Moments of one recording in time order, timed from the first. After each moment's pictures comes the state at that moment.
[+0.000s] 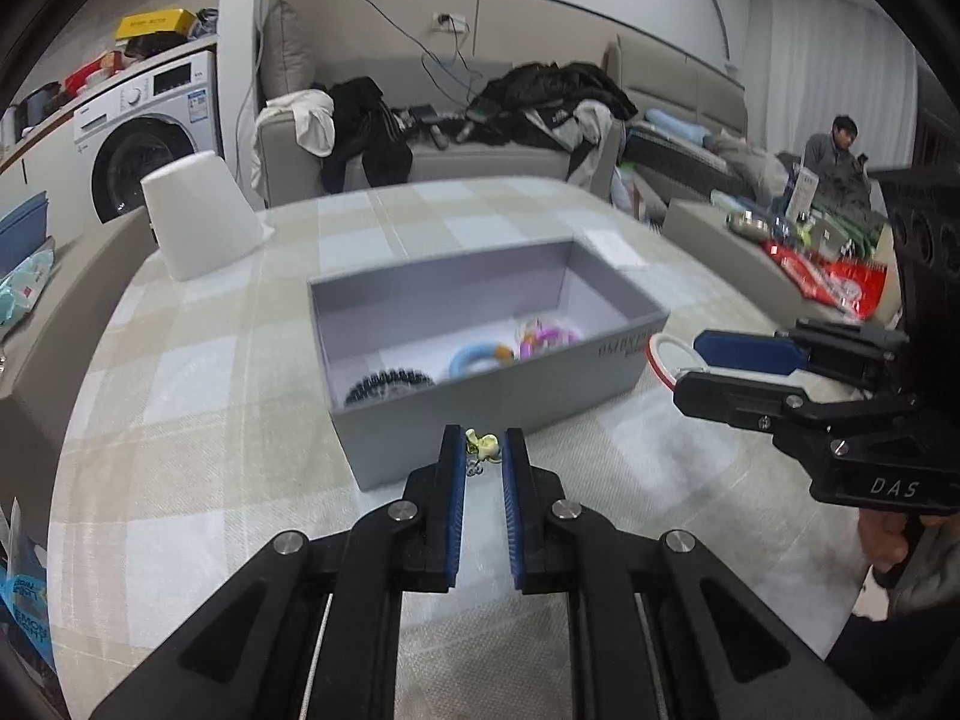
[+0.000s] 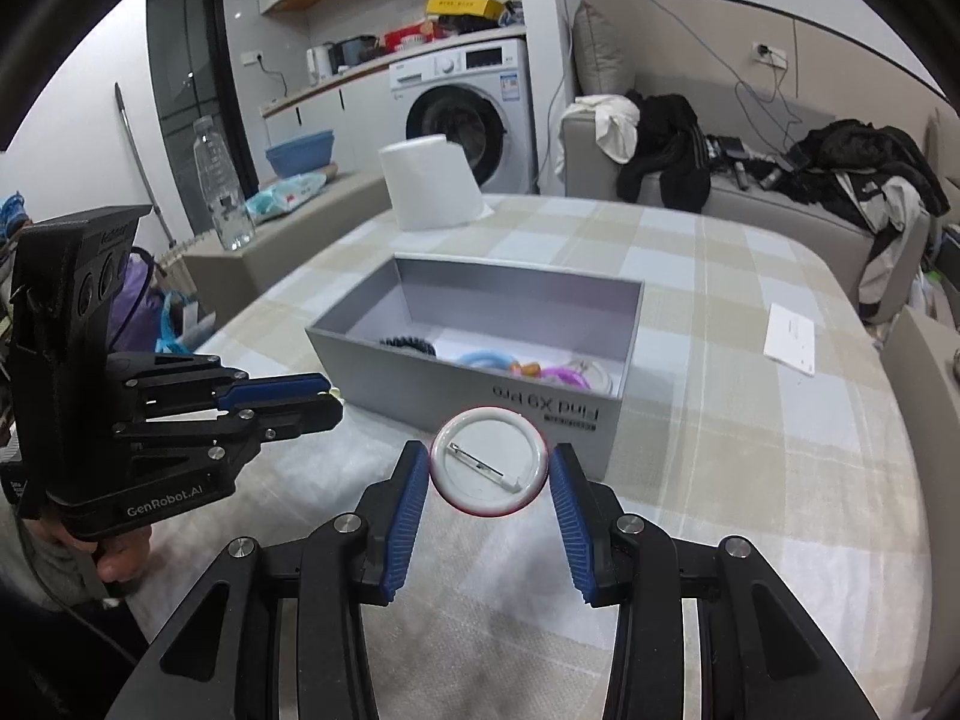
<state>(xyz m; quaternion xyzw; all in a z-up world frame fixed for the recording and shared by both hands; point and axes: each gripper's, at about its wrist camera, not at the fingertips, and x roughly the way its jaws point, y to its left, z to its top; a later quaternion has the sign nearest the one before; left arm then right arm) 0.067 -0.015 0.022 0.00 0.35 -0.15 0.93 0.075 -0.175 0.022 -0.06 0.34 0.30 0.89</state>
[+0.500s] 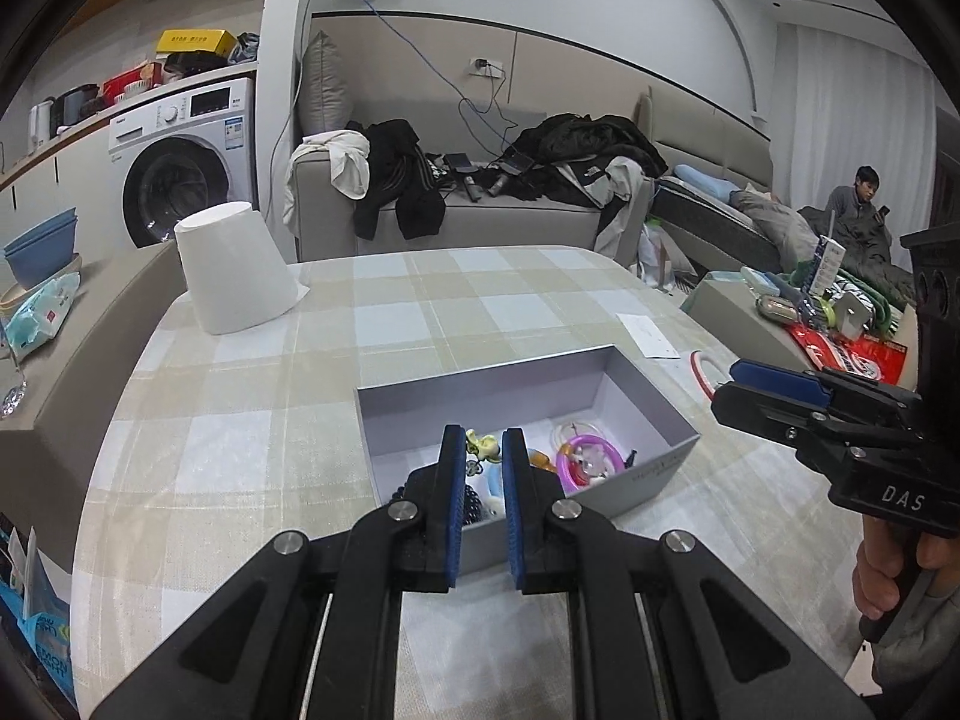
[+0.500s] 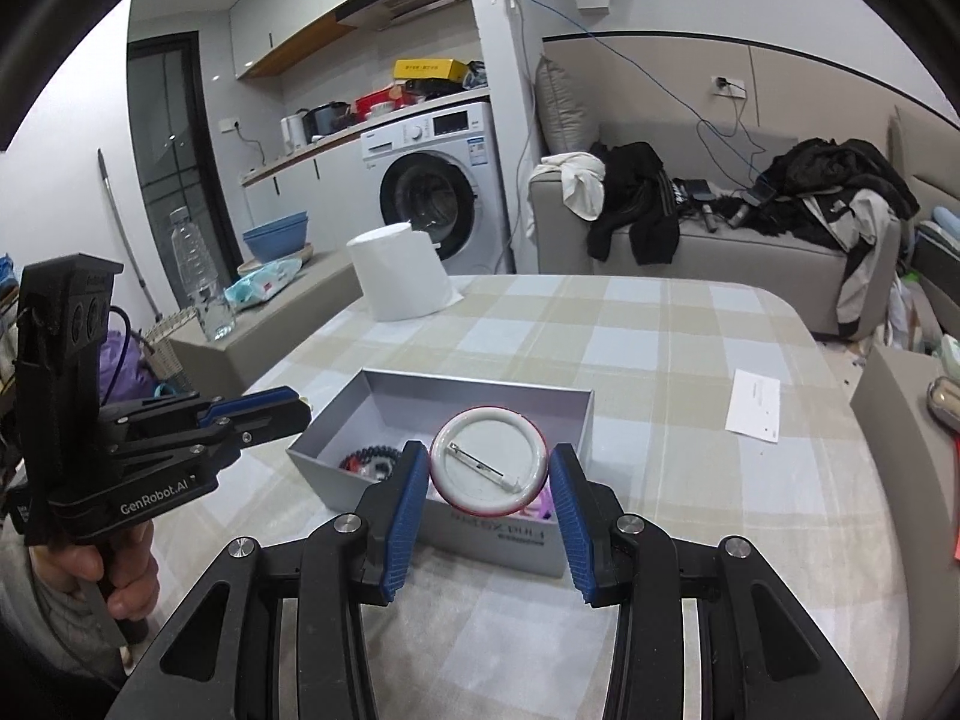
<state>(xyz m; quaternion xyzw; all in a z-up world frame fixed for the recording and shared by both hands) 0.098 -0.005 0.035 -0.02 0.31 -0.11 0.94 0.101 -0.187 0.054 -0.01 0.29 0.28 0.92</state>
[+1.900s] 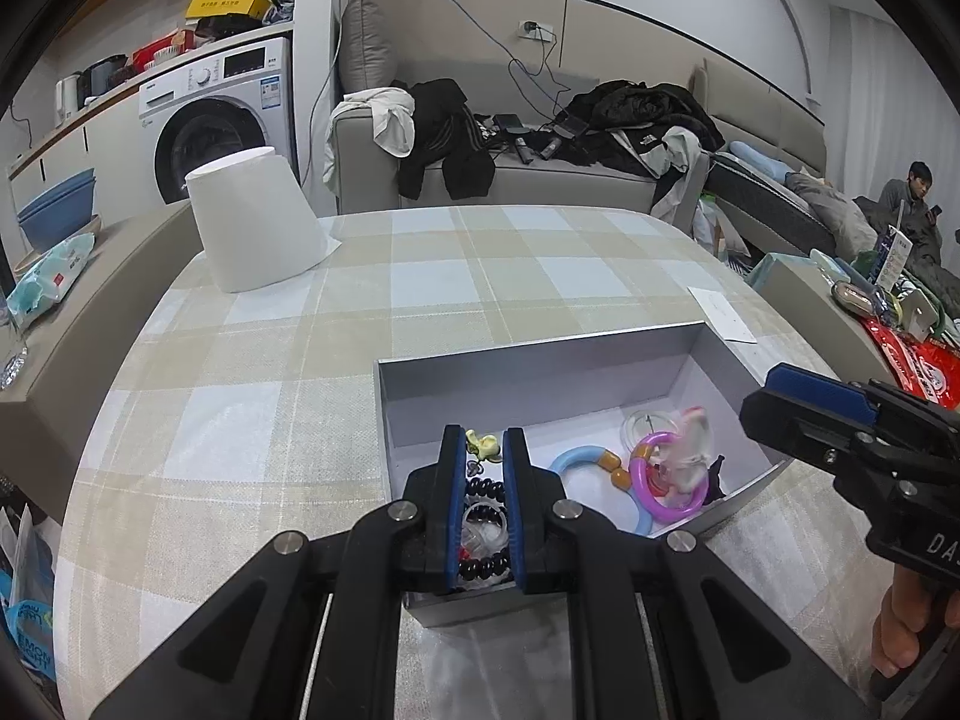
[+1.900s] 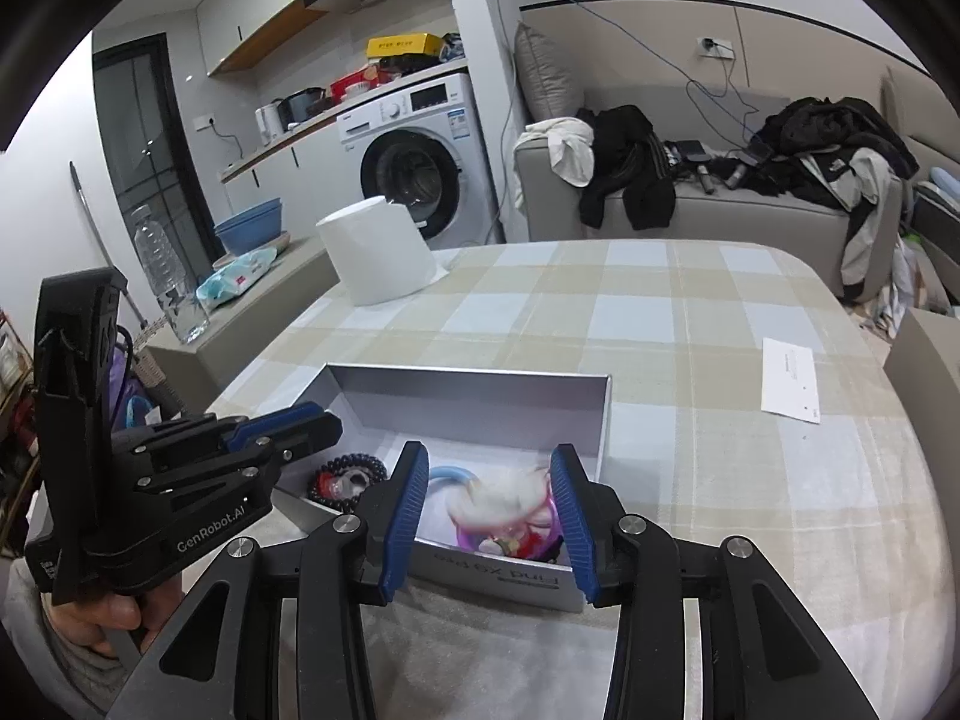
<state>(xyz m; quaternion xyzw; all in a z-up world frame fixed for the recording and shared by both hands) 0.124 -0.007 0.012 -0.02 0.35 -0.05 0.93 0.135 -0.169 0.030 0.01 0.32 0.26 0.91</state>
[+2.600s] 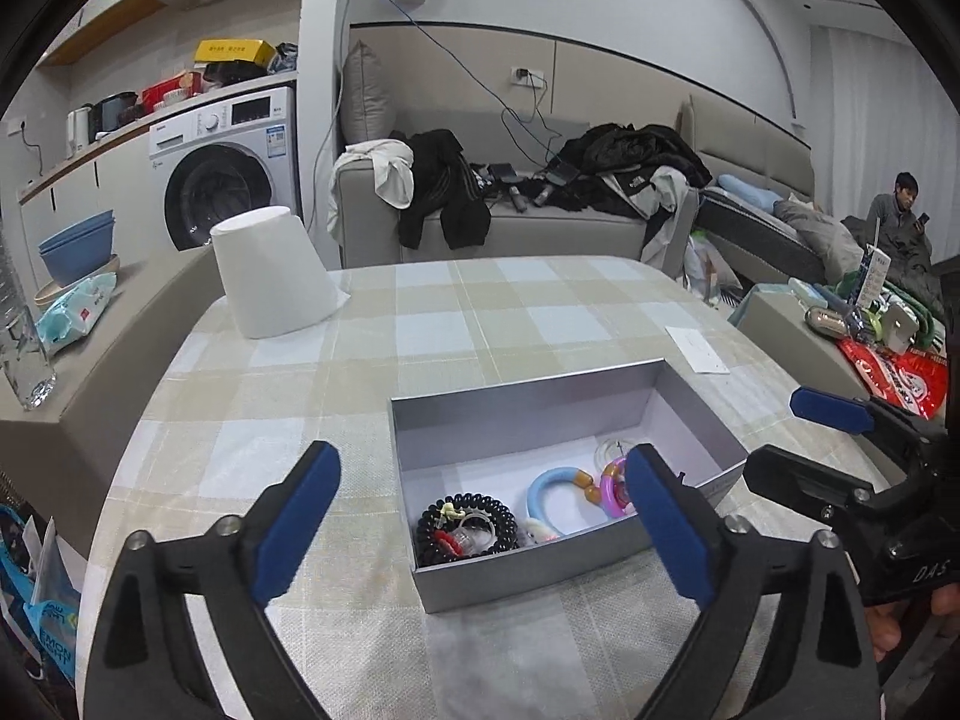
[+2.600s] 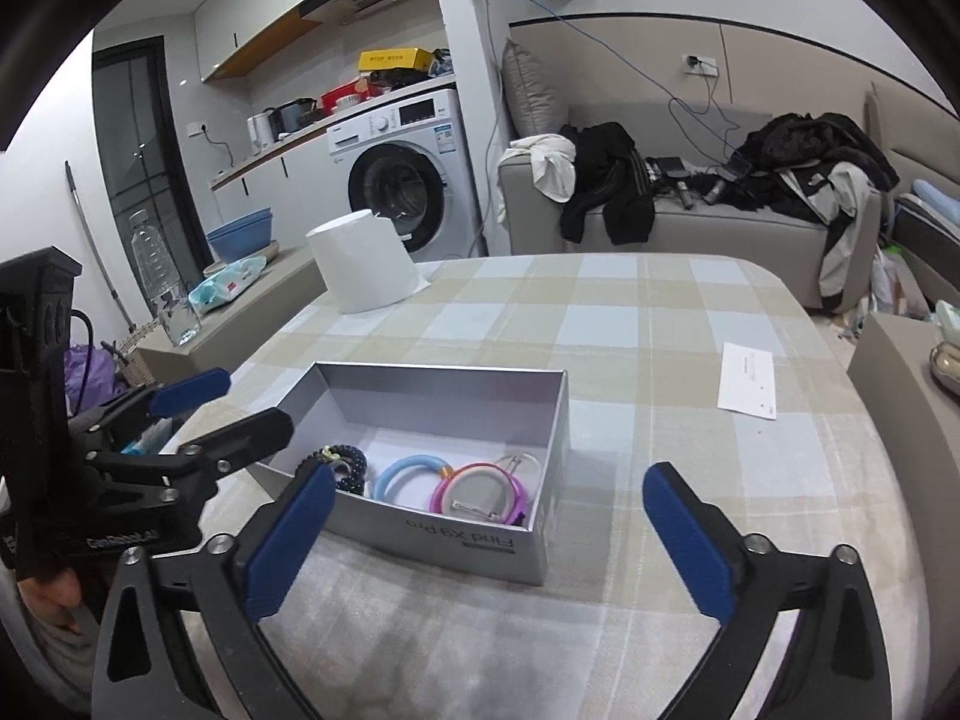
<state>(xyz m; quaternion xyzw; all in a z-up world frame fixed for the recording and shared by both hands) 0.093 -0.006 0.034 -0.02 0.29 -0.05 0.96 0.118 -0.189 0.035 0.00 0.30 0.24 0.92</state>
